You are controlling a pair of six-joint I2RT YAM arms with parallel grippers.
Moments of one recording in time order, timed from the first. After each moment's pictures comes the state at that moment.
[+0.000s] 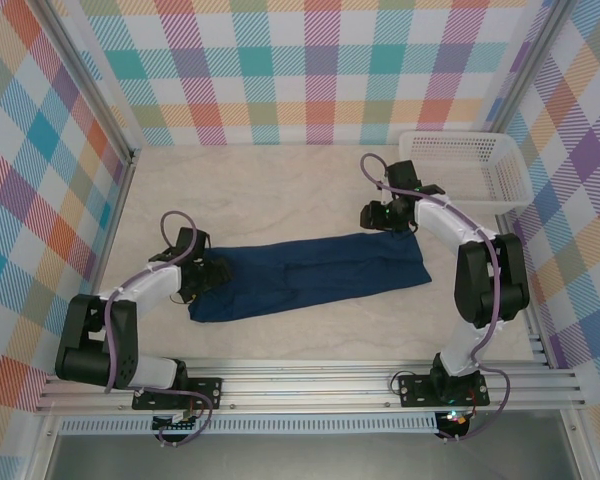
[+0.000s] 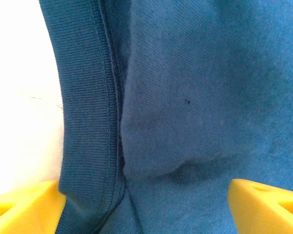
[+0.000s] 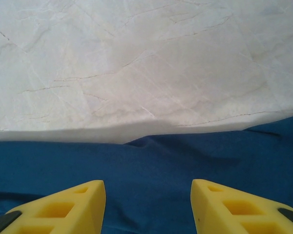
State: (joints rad) left arm -0.16 1.38 0.66 -0.48 -0.01 -0.62; right arm 0.26 1.76 1.29 -0.62 -0.20 0.29
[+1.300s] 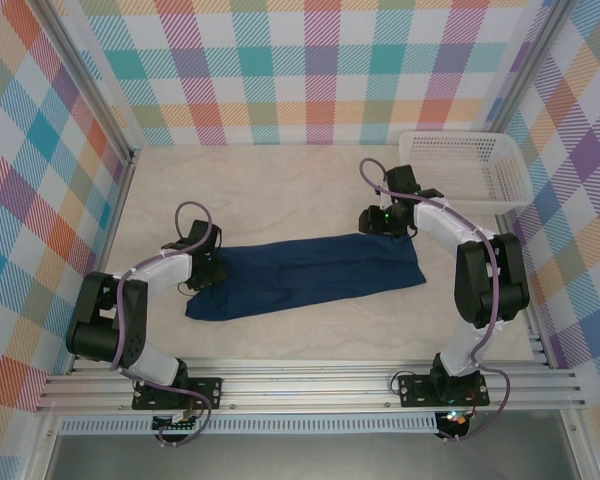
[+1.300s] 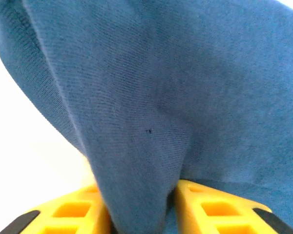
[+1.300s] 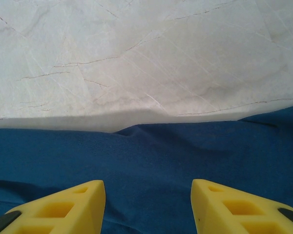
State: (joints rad) left arm -0.22 1.52 0.76 -0.49 -0.12 -0.54; right arm 0.26 1.76 1.26 -0.60 -0.23 0.28
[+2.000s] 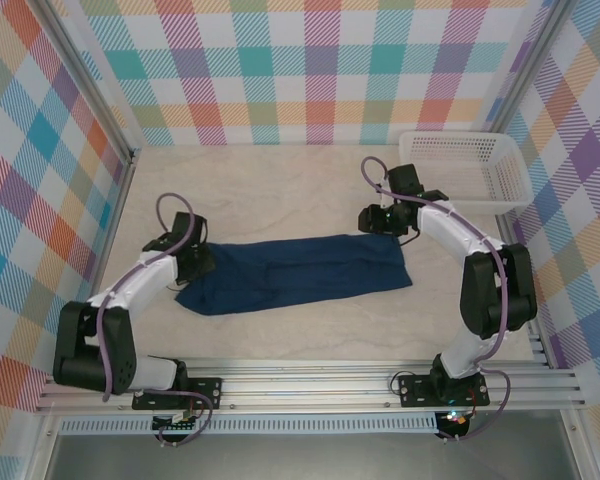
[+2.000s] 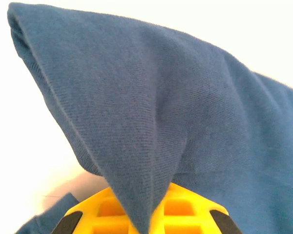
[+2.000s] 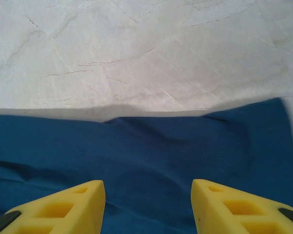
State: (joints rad) left arm -0.13 1.33 0.82 -0.62 -0.18 -0.53; right arm 0.28 1.68 1.23 -0.61 -0.23 0.28
